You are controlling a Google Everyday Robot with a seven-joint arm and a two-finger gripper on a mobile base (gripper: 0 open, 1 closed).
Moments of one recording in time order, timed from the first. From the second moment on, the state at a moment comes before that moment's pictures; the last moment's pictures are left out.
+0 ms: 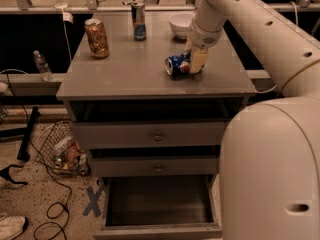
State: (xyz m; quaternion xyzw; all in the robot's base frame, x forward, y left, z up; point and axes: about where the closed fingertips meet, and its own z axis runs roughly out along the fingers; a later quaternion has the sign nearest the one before) arm 0.750 -0.111 0.849 -0.75 0.64 -0.07 0.17
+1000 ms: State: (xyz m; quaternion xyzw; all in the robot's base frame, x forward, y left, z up) arm 0.628 -0.103 0.917 -0.79 0.57 -0.08 0.18
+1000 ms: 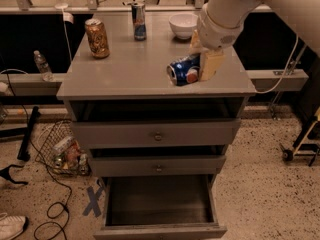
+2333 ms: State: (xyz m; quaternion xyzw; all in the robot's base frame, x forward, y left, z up) arm 0.493 -0.032 0.823 -0.81 0.58 0.04 0.11
